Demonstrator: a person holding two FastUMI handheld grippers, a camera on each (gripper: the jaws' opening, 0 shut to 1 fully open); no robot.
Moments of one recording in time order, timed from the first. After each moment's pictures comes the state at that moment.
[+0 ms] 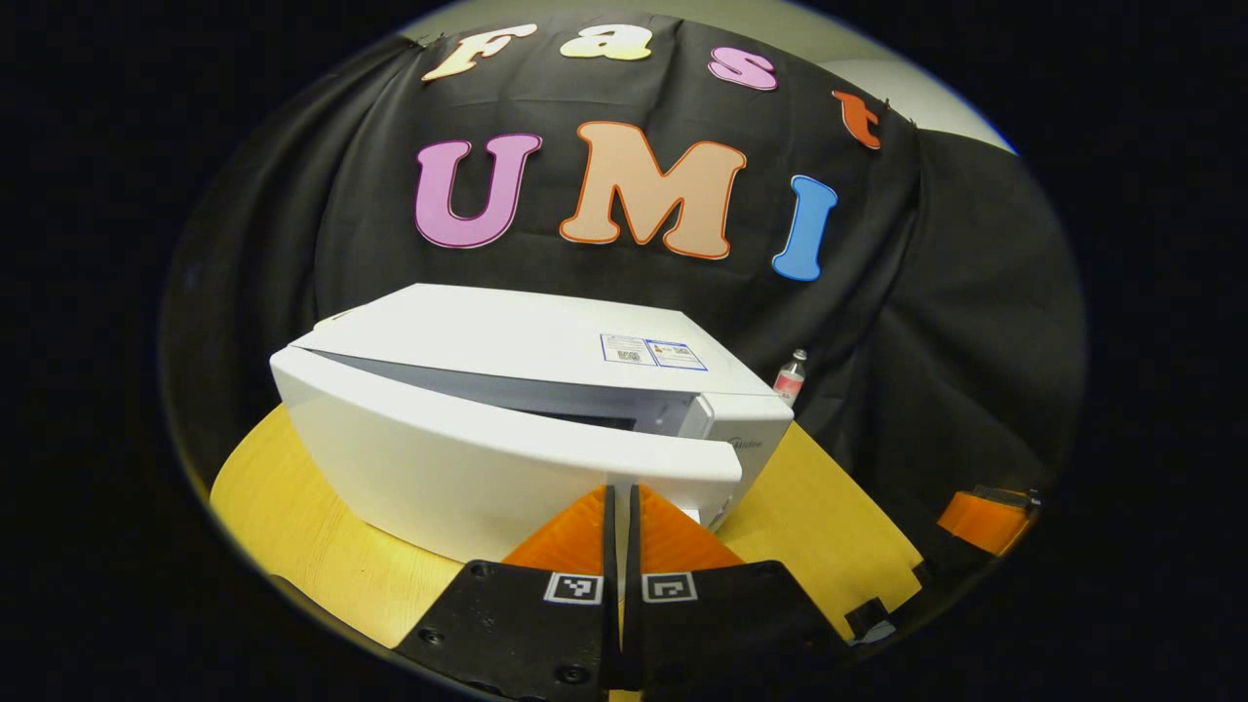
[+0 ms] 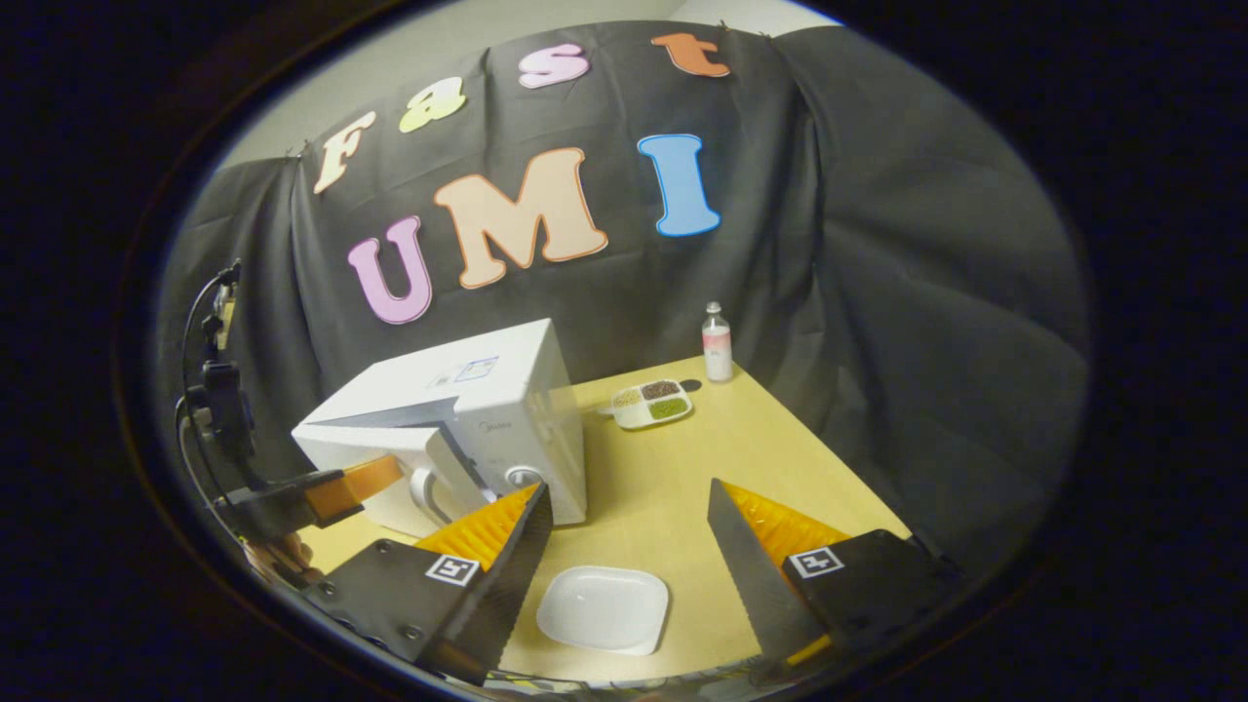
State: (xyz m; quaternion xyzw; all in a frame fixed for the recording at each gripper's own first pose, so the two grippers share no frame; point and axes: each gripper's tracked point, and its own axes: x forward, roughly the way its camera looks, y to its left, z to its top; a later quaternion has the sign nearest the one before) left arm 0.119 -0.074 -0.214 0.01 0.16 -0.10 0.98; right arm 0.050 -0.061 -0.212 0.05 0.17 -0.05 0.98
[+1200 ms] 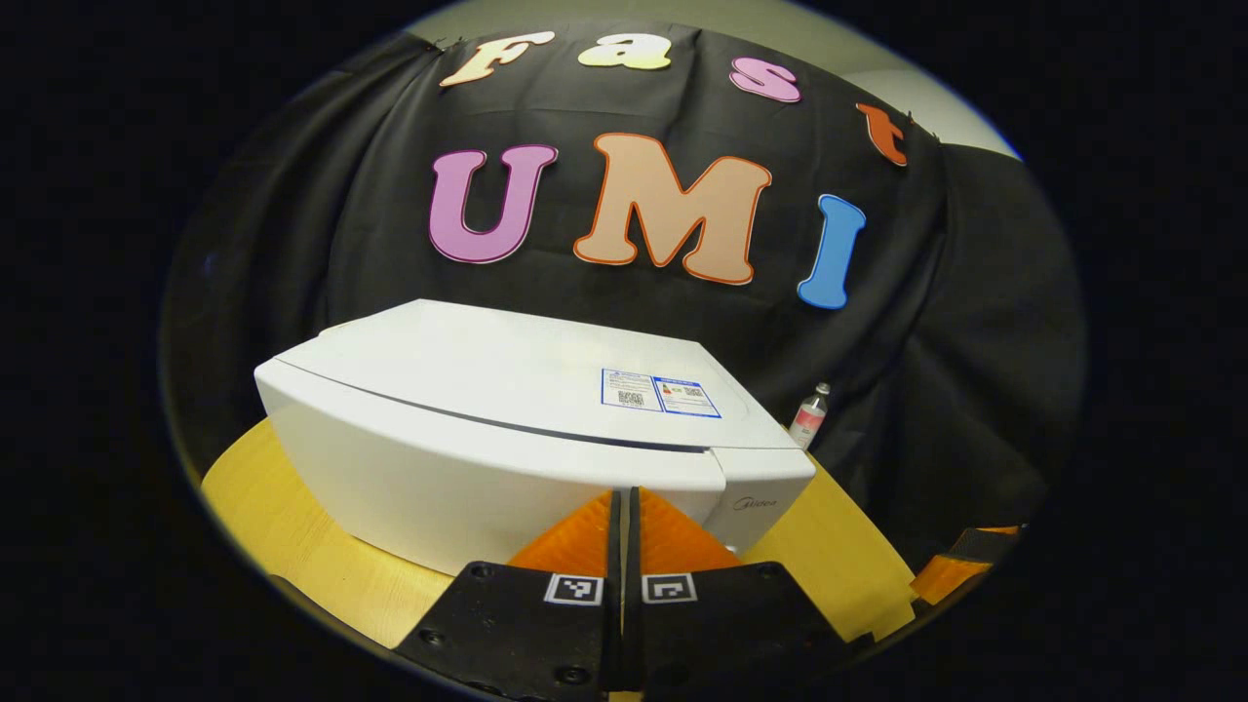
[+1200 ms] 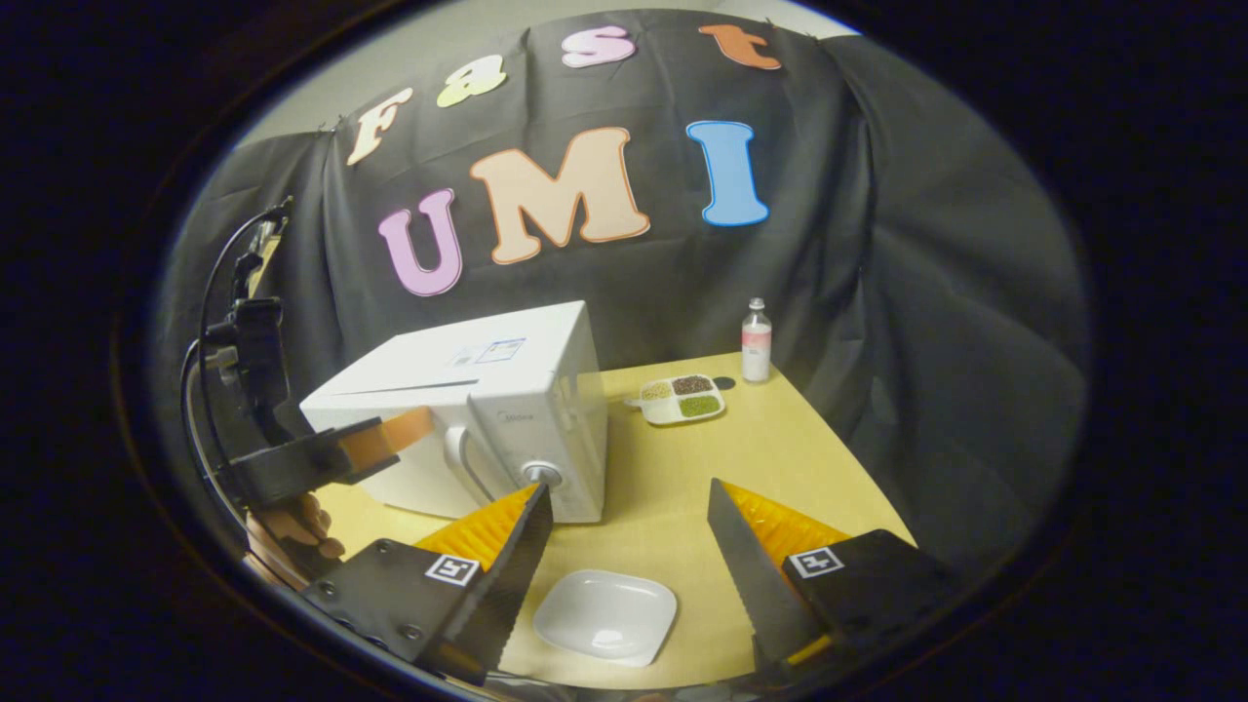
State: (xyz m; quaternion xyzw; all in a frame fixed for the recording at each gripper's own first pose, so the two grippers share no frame) left arm 0.159 -0.082 -0.207 -0.02 0.13 -0.07 0.99; right arm 0.084 -0.035 -0.229 0.02 0.19 0.00 0.98
